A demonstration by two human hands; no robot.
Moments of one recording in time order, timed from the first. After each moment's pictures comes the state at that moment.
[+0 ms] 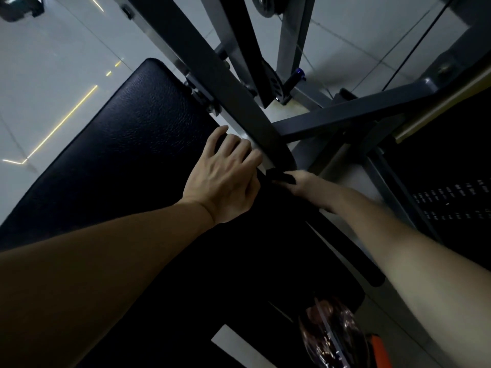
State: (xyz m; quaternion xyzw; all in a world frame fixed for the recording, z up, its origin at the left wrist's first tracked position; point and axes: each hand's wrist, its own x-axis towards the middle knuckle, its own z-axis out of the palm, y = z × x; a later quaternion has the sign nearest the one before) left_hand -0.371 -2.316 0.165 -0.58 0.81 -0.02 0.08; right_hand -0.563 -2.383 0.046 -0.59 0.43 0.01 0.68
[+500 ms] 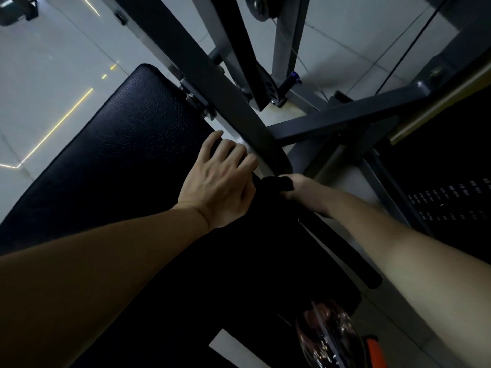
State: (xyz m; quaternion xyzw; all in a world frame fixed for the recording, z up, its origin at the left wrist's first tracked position) left_hand -0.370 -2.316 0.164 -0.58 0.81 -0.02 0.07; right_hand -0.567 -2.378 0.034 -0.50 0.42 -0.02 0.76
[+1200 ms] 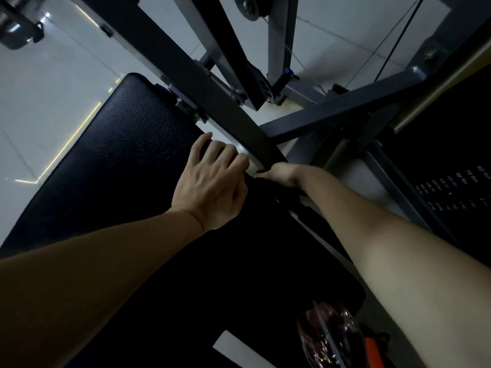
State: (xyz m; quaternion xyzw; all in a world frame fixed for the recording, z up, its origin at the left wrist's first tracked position) left_hand -0.373 -2.318 0.166 -0.60 0.80 -0.02 0.10; right_hand -0.522 -2.410 0.055 -0.54 0.47 0.10 0.69
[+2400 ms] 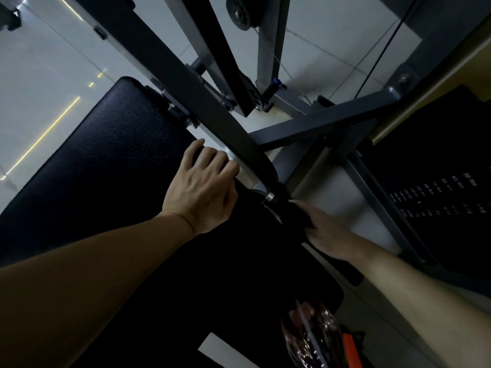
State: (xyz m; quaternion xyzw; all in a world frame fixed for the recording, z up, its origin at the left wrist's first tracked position) left_hand -0.372 -2.318 0.164 -0.59 0.80 -0.02 0.10; right_hand -0.638 -2.315 0.044 -0.60 0.44 -0.07 0.66
